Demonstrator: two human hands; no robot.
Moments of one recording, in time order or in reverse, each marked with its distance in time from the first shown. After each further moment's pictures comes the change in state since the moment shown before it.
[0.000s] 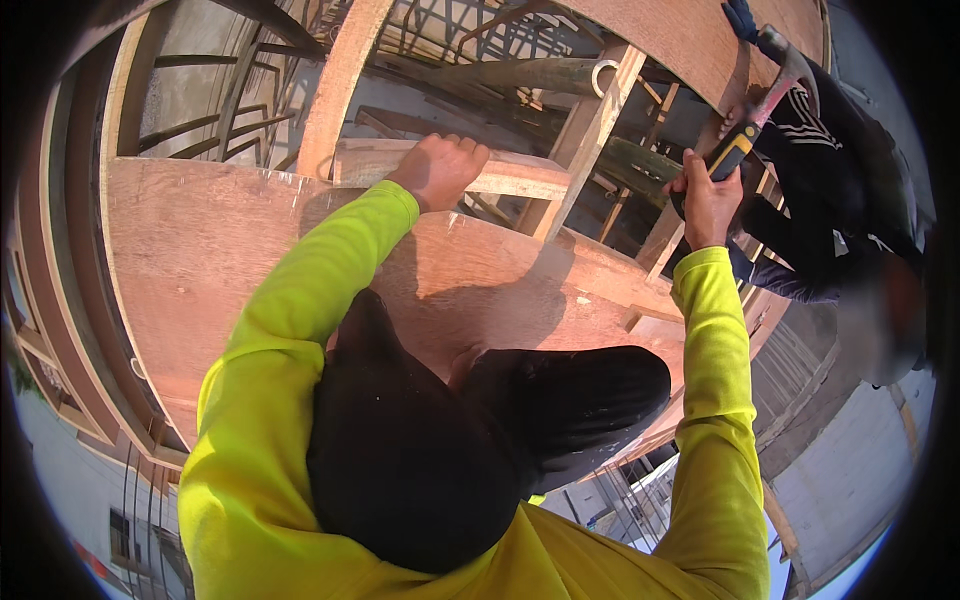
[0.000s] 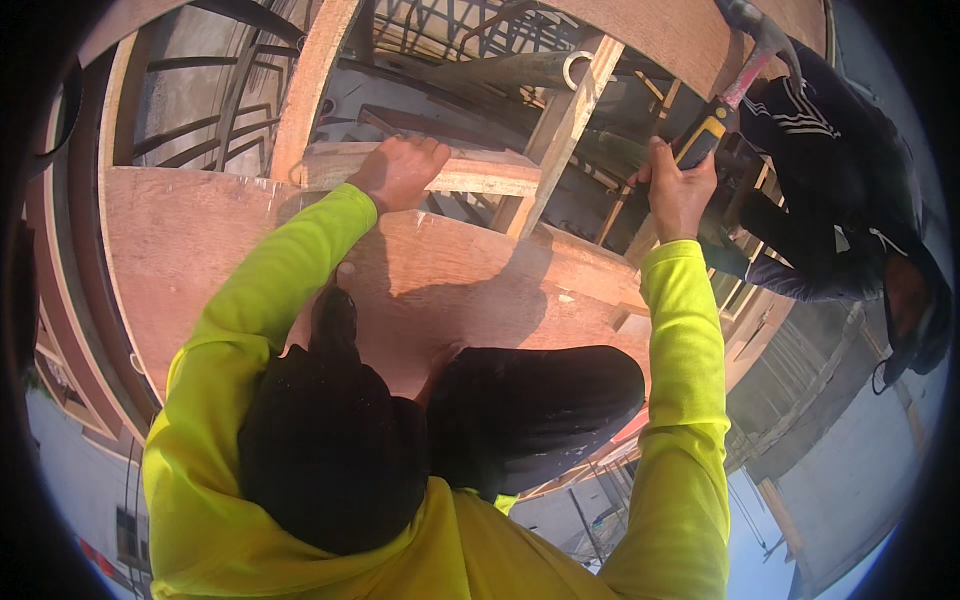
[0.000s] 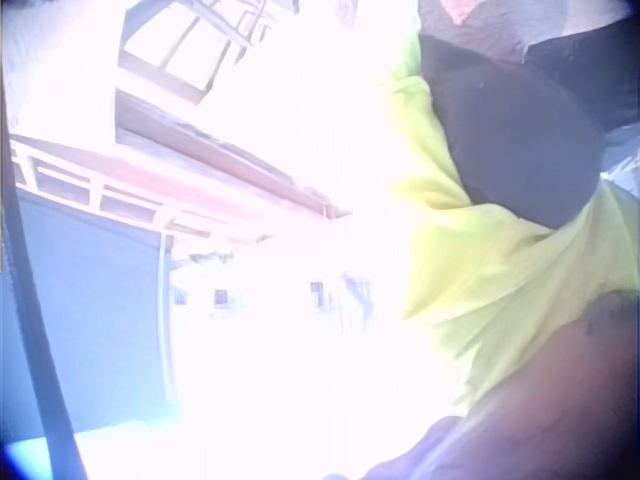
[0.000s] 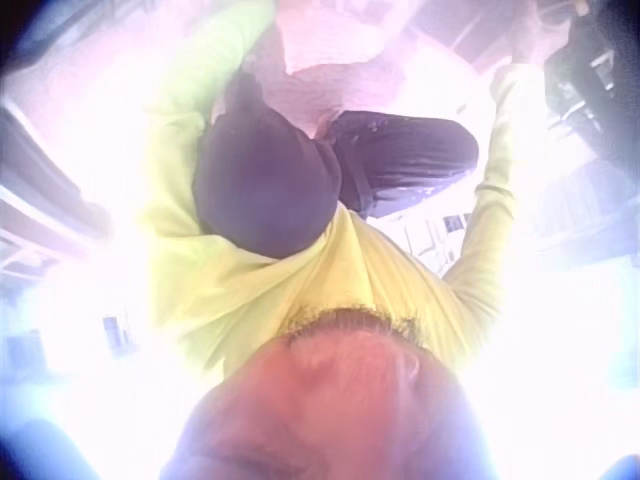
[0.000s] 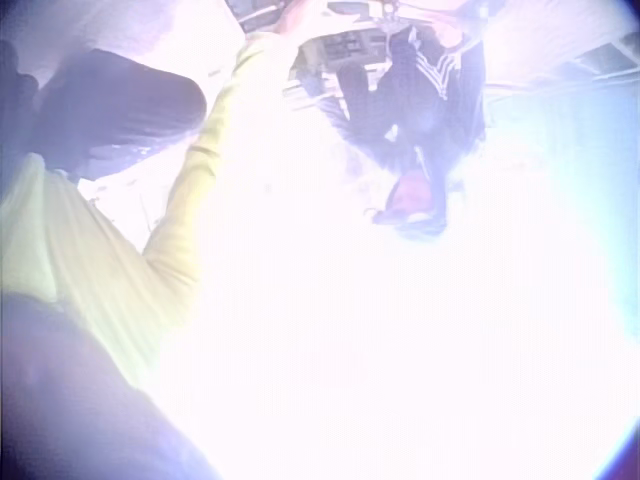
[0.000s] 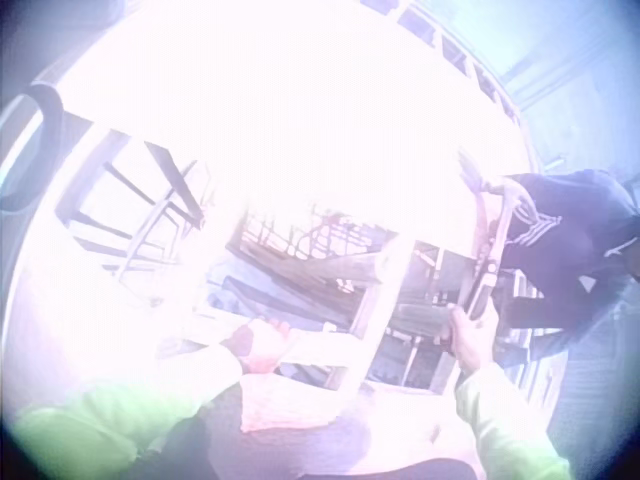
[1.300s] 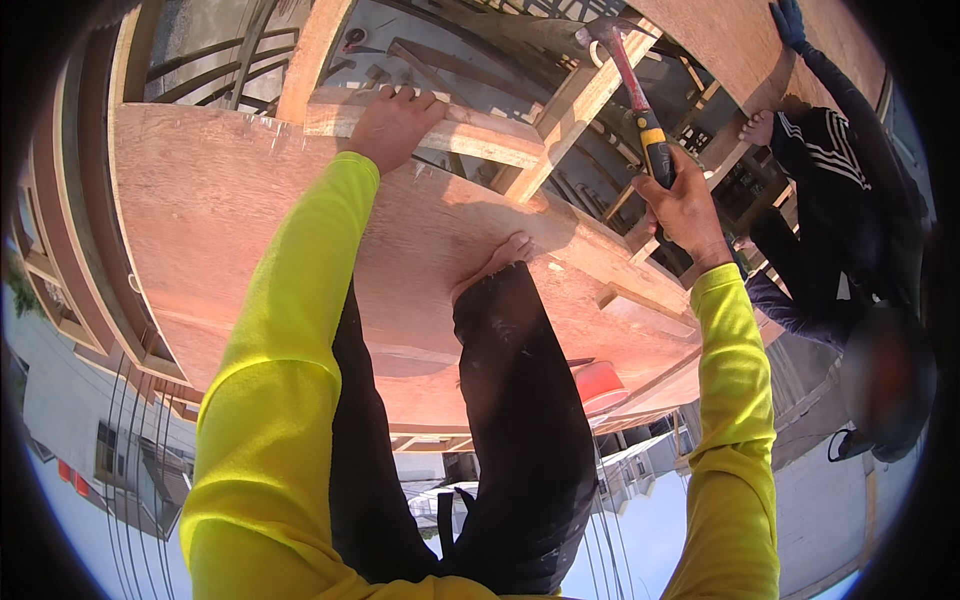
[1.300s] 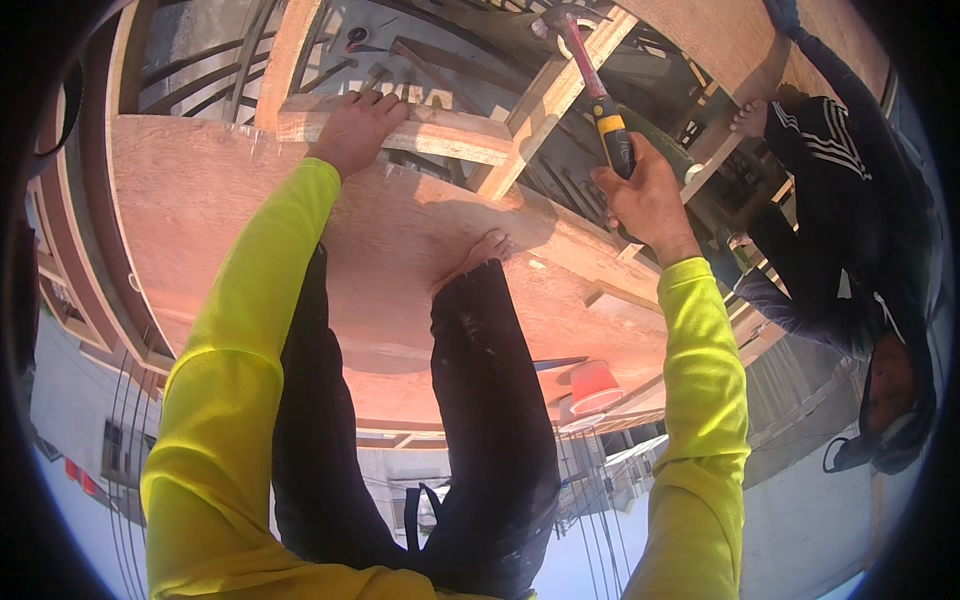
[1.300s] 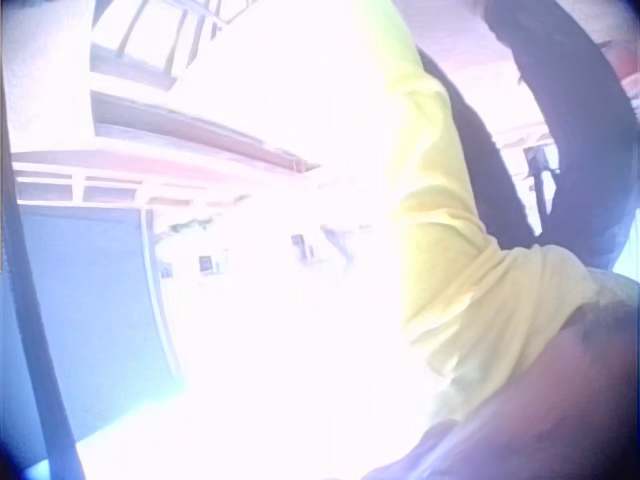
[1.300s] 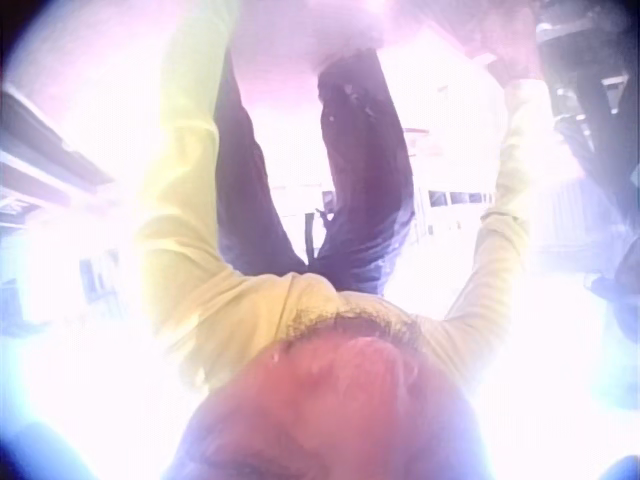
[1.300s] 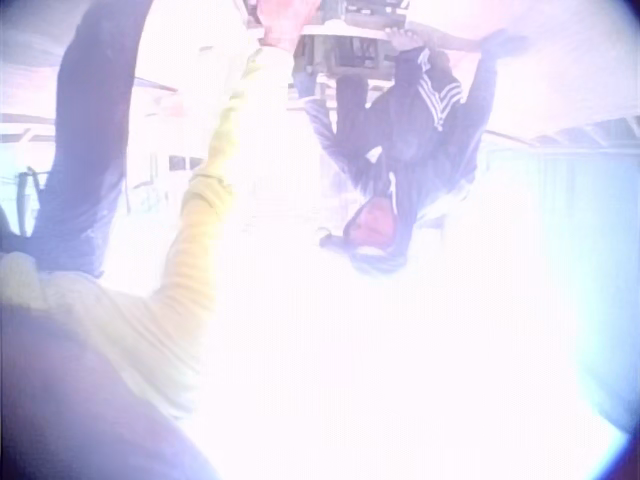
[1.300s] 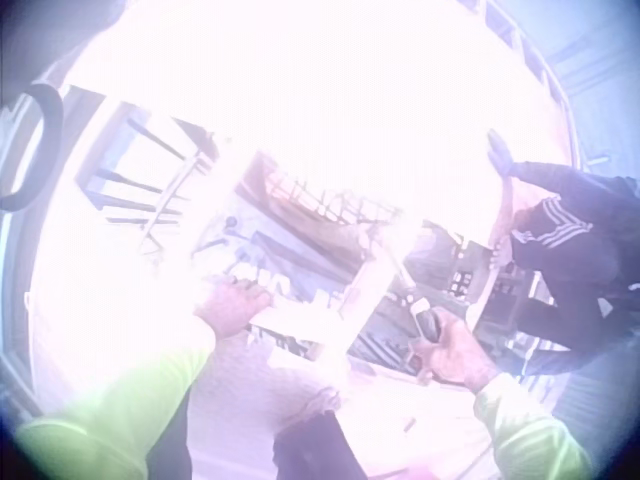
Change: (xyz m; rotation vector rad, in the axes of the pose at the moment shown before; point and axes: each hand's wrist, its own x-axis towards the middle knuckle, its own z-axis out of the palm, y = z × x) left_hand -0.010 0.022 -0.006 0.107 -0.134 -0.289; right_hand 0.009 -0.019 -0.050 -0.549 -0.972 0.502
